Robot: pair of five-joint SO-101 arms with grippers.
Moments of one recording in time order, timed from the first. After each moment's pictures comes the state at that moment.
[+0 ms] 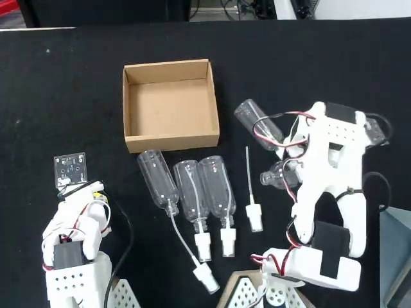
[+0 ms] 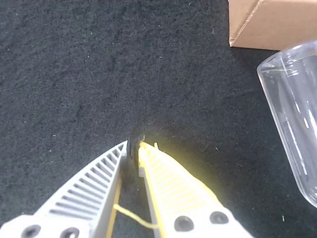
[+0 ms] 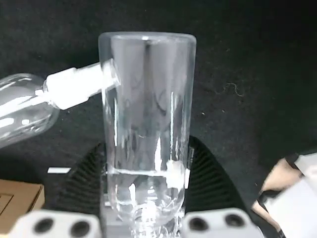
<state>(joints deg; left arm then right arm) -14.6 -103.5 96.2 63.1 -3.0 15.0 -4.4 20.7 86.3 -60.3</state>
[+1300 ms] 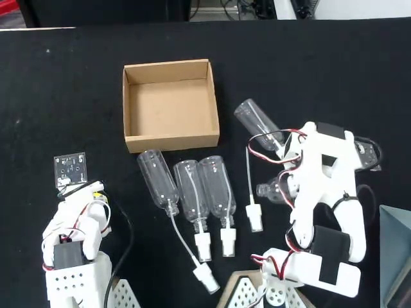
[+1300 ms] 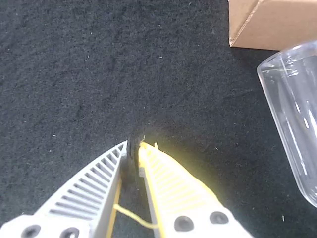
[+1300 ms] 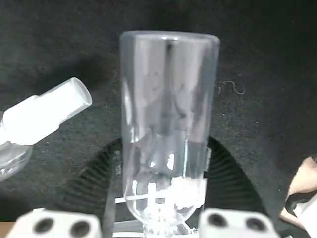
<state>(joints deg) -14.6 -103.5 96.2 63.1 -3.0 15.3 -6.5 33.8 75.6 -70.0</state>
